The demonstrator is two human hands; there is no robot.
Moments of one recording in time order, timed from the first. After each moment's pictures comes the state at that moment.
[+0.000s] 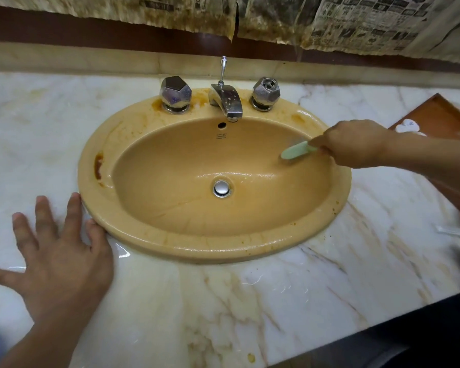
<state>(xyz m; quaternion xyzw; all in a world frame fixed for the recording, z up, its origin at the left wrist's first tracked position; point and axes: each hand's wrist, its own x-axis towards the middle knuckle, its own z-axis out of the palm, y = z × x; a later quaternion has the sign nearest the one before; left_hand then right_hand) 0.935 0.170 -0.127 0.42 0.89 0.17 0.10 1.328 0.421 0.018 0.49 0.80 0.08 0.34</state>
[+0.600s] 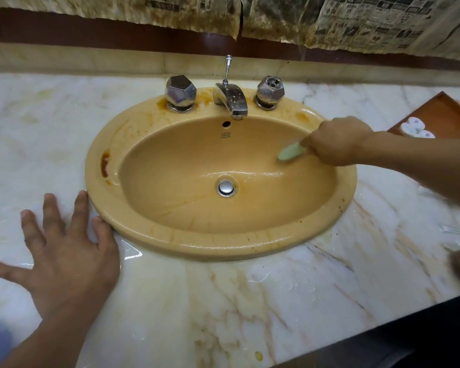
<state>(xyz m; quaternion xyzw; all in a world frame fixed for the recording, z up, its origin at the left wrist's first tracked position) 0.927 0.169 -0.129 0.45 0.87 0.19 0.11 1.304 0.426 -0.007 0.47 0.81 0.14 0.33</state>
